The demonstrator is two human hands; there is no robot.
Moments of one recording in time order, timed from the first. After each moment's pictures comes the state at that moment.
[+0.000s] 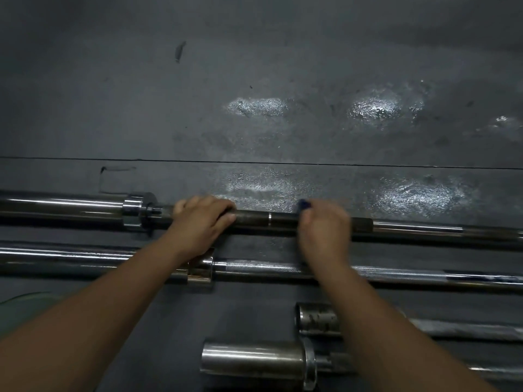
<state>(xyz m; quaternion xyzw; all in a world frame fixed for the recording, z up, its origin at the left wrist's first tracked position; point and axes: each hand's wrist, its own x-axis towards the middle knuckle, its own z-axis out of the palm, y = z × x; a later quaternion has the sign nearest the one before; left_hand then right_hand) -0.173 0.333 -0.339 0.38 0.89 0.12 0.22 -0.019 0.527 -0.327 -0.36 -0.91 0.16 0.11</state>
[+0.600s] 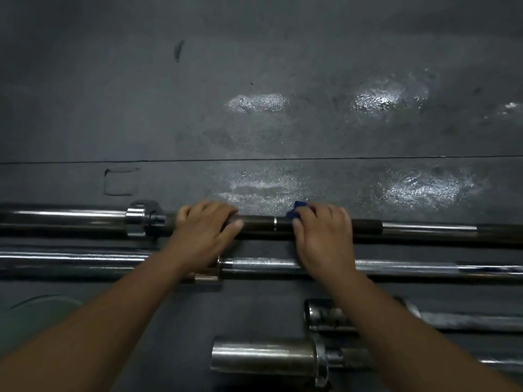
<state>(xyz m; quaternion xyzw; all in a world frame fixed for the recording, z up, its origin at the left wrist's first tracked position) -0.156 0.321 -0.334 0.40 0.88 0.12 0.23 0.004 0.515 -0.338 -0.27 -0.96 0.10 0.03</state>
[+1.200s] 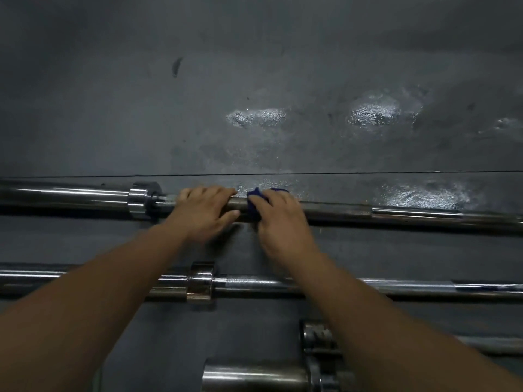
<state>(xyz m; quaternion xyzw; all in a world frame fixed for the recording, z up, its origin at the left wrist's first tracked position) -0.212 0.365 -0.337 0.43 0.88 0.00 0.20 -0.073 0.506 -0.334 -0.15 -0.97 0.17 0.04</state>
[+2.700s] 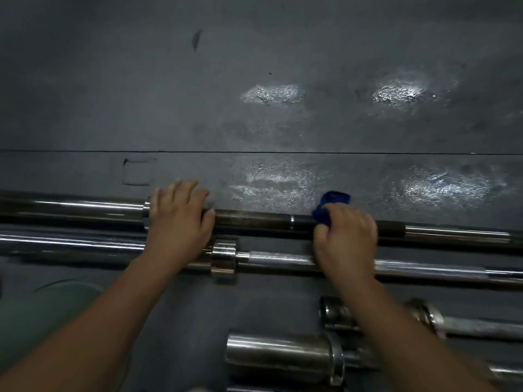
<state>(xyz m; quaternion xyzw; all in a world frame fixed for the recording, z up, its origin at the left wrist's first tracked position) -0.174 0.275 -0.328 0.33 0.94 0.05 0.08 0.006 0.505 -0.331 -0.36 -0.92 0.15 0.06</state>
